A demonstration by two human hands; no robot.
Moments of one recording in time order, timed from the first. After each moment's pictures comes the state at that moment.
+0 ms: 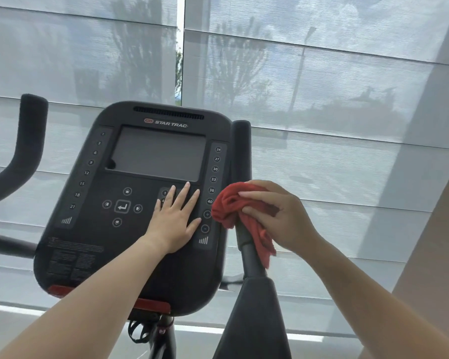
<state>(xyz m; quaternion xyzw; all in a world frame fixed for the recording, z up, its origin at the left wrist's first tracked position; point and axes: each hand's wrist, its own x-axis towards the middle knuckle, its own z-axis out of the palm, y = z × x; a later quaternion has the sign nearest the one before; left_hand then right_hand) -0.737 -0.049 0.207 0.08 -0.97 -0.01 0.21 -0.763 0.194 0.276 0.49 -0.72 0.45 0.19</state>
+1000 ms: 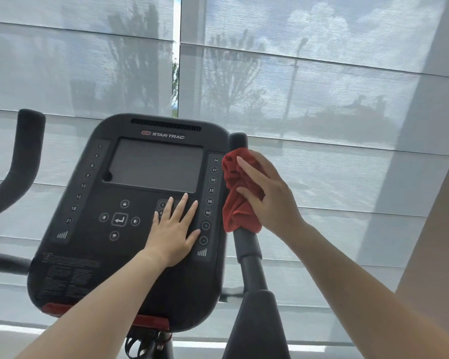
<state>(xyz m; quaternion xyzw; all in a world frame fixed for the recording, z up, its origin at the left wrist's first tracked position) -0.737 -0.046 0.209 0.09 -0.97 -0.02 0.21 -0.791 0.166 0.303 0.47 -0.73 0.34 0.36</state>
